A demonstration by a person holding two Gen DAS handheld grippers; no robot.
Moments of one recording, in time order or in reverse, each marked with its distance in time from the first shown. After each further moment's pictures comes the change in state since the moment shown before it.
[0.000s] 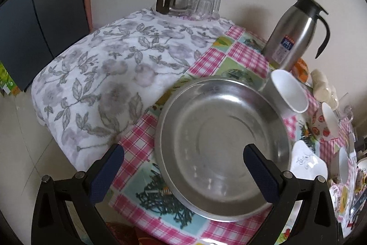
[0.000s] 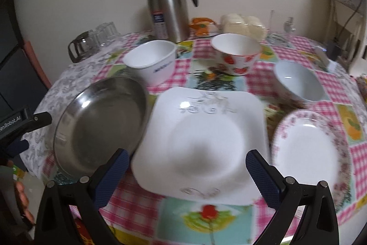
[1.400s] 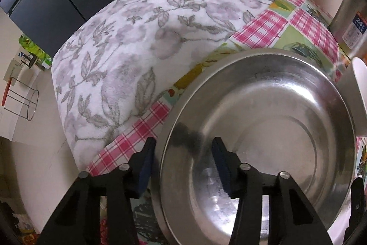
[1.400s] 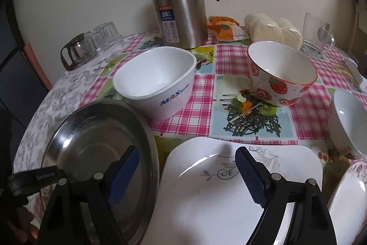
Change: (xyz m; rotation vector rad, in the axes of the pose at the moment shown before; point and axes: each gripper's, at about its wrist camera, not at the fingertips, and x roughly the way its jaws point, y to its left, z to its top) left arm 0.090 -0.020 0.015 -0.090 0.210 0.362; right arm 0.093 0.011 0.064 0.004 -0.009 0.018
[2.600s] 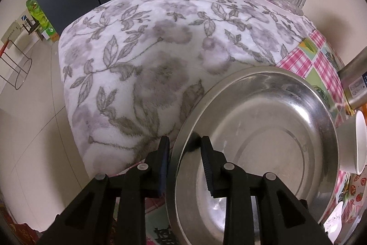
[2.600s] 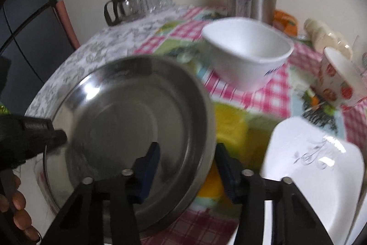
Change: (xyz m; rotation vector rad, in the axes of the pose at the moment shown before) left arm 0.016 0.072 0.016 -0.209 -0.010 -0.108; right arm 0.024 0.088 -0.037 -0.256 0.125 0.123
